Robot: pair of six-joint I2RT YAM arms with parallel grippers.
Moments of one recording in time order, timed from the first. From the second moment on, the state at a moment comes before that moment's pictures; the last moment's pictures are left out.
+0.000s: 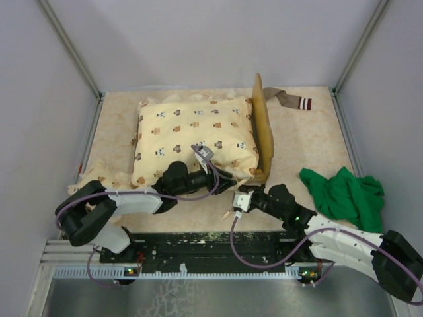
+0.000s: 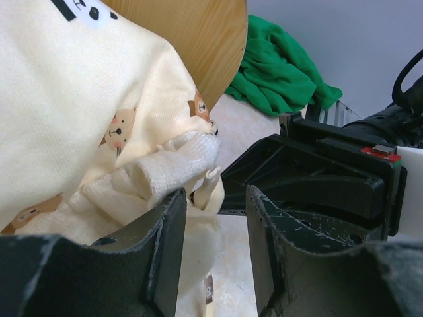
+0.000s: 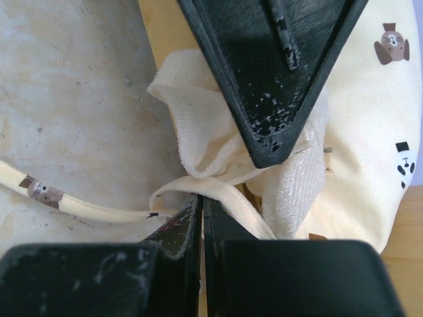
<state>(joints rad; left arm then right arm) -0.89 1.47 0.53 0.90 0.31 -0.45 0.86 0.79 0.16 0.36 -0.11 -0.85</state>
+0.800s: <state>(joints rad) -0.90 1.51 0.59 0.91 0.28 -0.44 0.86 0.81 0.15 0.40 -0.10 -0.84</state>
